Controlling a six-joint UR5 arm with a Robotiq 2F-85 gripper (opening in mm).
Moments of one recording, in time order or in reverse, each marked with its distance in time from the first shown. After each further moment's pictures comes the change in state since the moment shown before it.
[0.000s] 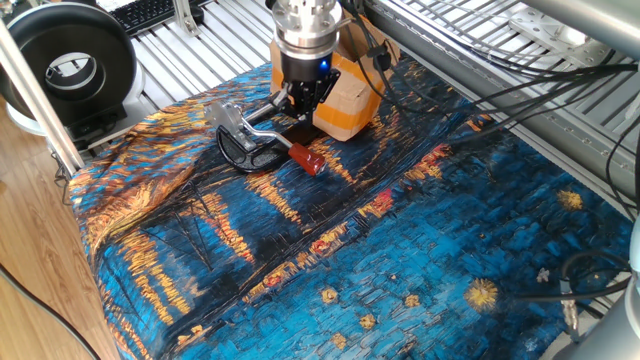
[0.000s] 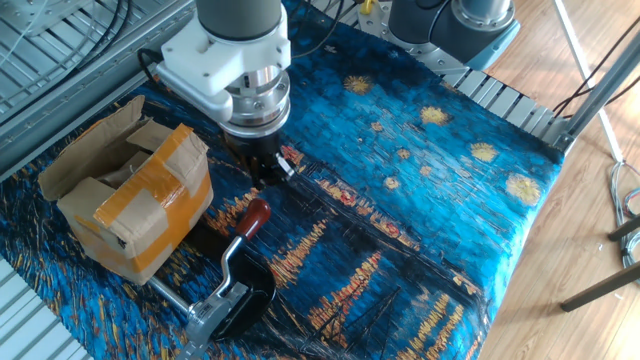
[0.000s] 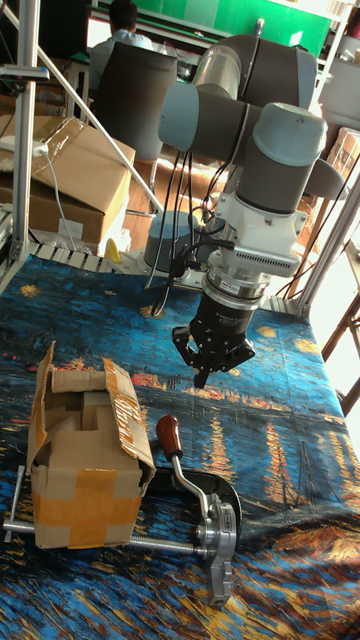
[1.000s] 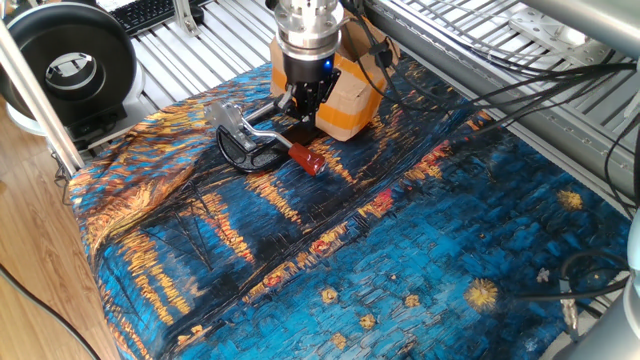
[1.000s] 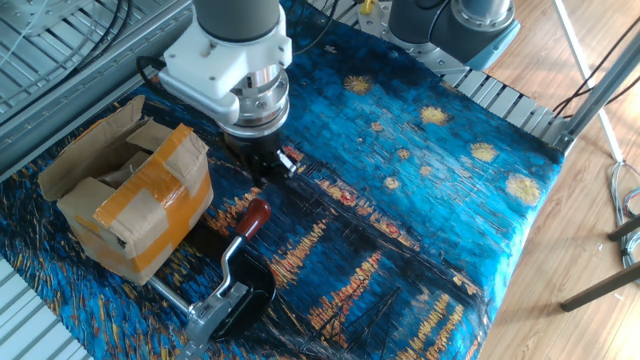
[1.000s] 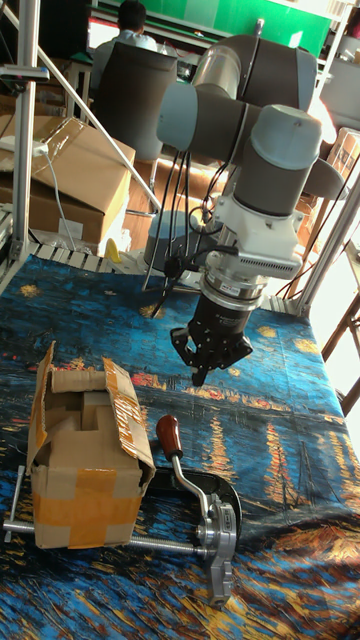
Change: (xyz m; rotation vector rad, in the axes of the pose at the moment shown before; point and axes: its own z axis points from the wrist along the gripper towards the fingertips) arm 0.009 -0.002 0.002 -0.005 0.035 -0.105
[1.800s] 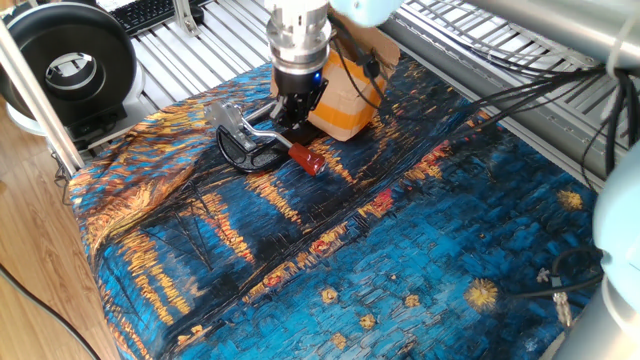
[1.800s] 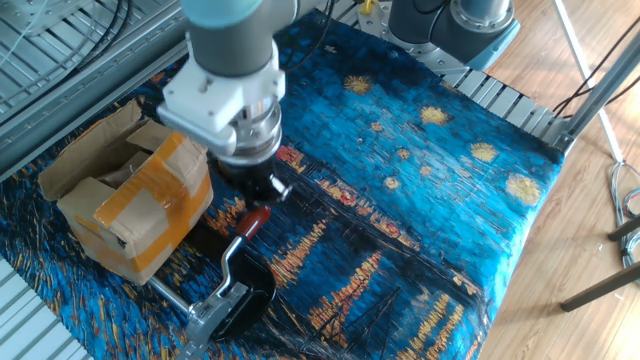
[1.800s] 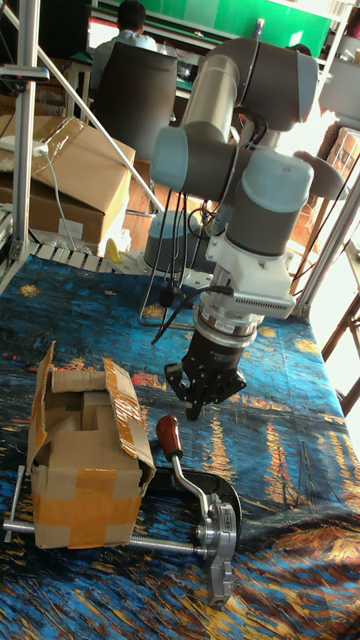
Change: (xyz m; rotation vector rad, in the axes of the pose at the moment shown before) arm -0.038 -0.002 0.046 0.010 -0.064 -0.021
